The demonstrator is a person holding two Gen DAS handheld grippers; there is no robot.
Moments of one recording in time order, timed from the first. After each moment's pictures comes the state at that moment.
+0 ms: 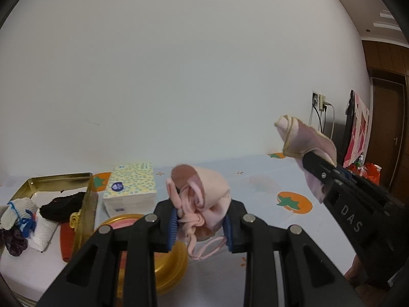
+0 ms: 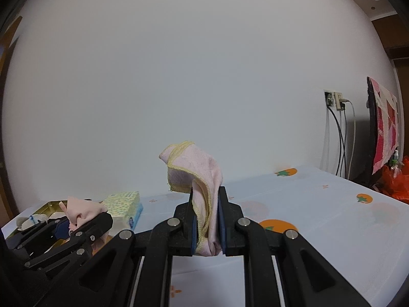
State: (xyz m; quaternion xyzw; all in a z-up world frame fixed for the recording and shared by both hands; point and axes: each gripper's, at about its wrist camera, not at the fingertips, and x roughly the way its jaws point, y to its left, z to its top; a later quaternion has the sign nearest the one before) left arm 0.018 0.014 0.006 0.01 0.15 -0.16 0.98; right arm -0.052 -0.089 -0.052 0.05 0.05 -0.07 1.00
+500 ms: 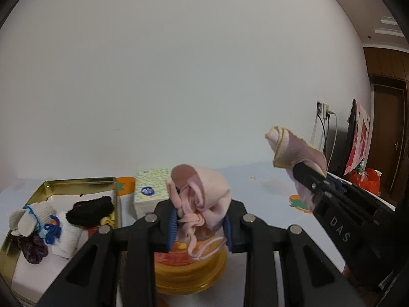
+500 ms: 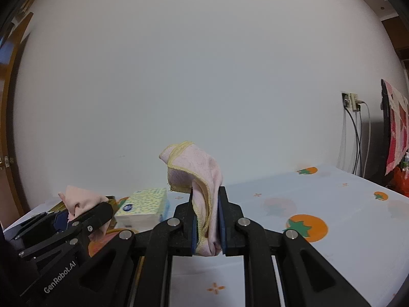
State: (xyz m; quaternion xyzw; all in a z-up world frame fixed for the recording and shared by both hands) left arm 0.013 0.059 0.013 0.00 0.13 -0.16 0.98; right arm -0.049 -0.040 -0.054 0.05 0.05 -0.03 1.00
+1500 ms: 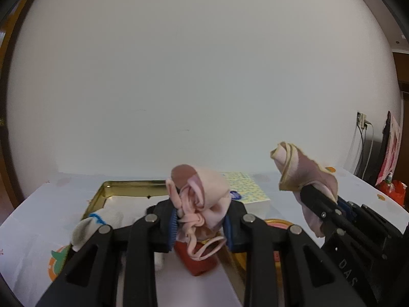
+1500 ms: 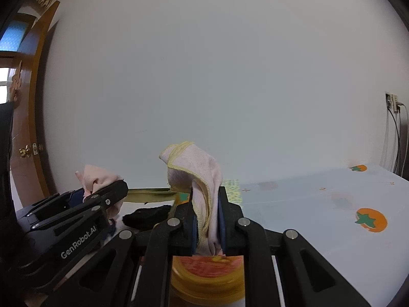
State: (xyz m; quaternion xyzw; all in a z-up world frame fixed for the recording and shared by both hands) left arm 0.028 0.148 0.022 -0.02 0.14 -0.06 0.99; right arm -0.009 0.046 -0.053 0.03 0.08 0.07 0.99
